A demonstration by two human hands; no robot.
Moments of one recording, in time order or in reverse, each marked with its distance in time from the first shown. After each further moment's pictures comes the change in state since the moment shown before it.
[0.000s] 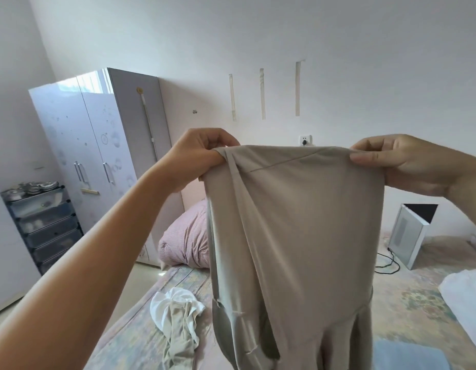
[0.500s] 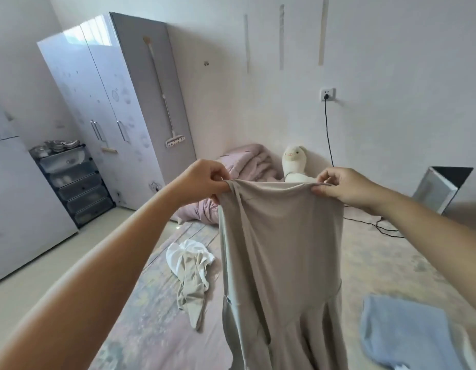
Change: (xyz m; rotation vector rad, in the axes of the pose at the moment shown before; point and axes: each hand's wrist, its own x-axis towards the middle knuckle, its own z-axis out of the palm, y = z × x) left_hand -0.037 -0.098 0.052 0.215 -0.126 -0.350; right_hand 0.041 0.160 0.018 -0.419 0.076 0.217
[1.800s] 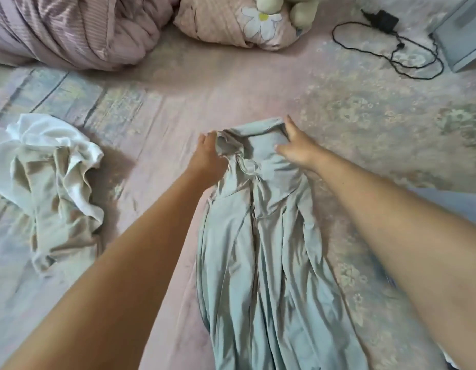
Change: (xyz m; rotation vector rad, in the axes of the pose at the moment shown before) left_hand 0.255 -0.493 0.441 -0.035 -0.342 -0.466; right_hand 0.294 0.529 0.289 -0.236 -0.141 0.610
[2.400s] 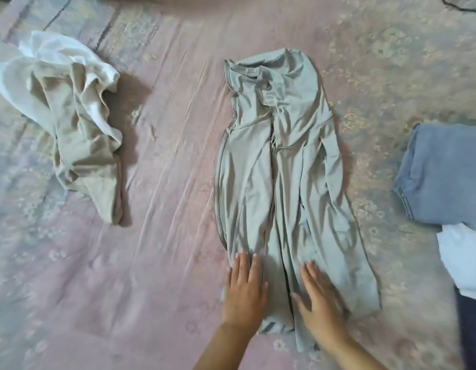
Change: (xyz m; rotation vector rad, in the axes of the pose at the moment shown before) left_hand -0.310 -0.184 0.210 0.456 -0.326 0.052; right_hand -0.355 0.202 0.250 -0.131 -0.027 -0.015
